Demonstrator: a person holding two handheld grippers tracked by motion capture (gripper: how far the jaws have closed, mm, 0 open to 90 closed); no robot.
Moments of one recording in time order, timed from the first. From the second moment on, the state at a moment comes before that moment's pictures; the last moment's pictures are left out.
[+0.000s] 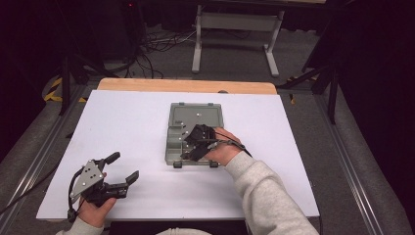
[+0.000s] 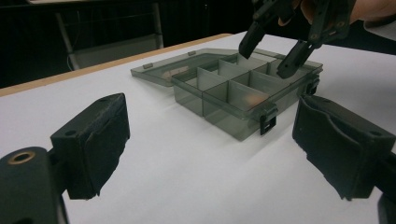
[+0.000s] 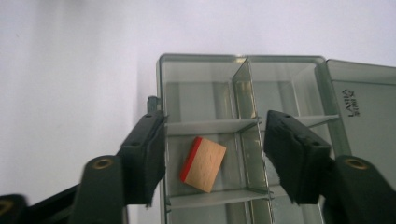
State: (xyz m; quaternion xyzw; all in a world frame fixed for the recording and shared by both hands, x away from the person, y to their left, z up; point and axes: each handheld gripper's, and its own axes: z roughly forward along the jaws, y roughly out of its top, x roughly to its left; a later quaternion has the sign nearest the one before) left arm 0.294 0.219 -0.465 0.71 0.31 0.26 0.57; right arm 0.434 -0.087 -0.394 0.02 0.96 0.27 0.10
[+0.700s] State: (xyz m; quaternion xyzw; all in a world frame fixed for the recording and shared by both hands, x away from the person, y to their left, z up) left arm 0.293 0.220 -0.464 0.71 0.31 0.26 0.57; right arm 0.404 -0.105 -0.360 0.04 0.92 0.36 0.15
